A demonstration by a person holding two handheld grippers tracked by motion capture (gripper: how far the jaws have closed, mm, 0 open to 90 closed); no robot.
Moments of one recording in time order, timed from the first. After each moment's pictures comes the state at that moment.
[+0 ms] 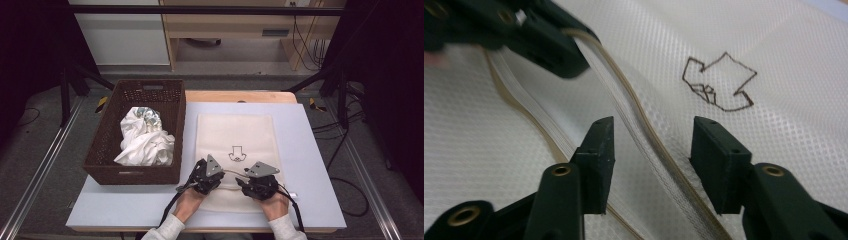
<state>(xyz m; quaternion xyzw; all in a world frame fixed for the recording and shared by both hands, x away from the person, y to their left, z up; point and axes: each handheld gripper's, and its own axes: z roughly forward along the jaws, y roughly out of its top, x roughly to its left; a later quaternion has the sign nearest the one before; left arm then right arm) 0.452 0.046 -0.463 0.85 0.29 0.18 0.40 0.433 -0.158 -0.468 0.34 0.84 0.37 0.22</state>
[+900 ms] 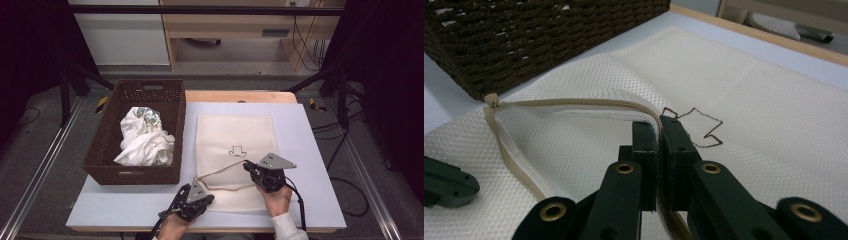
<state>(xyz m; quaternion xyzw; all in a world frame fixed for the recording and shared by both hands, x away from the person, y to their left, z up) 0.392 0.088 -0.487 0.86 0.29 0.12 0.41 0.439 -0.175 -0.440 0.36 0.77 0.47 0.23</state>
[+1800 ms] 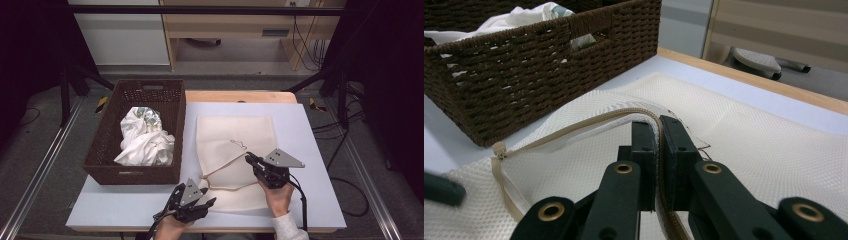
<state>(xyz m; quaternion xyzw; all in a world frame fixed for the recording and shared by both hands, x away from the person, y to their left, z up) 0.379 0.099 -0.453 0.83 0.29 0.15 0.45 0.436 -0.179 -0.420 0.36 0.74 0.51 0.26</state>
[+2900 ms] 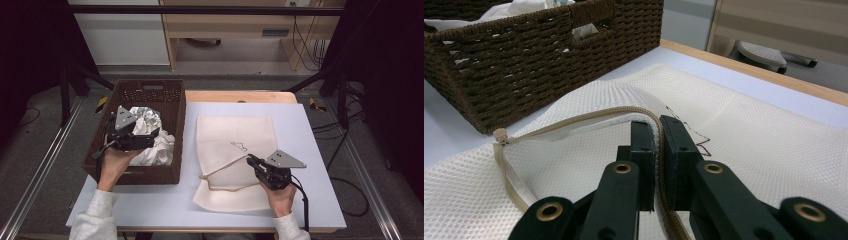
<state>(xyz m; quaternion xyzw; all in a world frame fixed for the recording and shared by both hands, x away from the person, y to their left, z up) 0.504 0.235 -0.342 0.76 0.40 0.33 0.40 0.435 -0.184 -0.422 0.36 0.74 0.50 0.25</state>
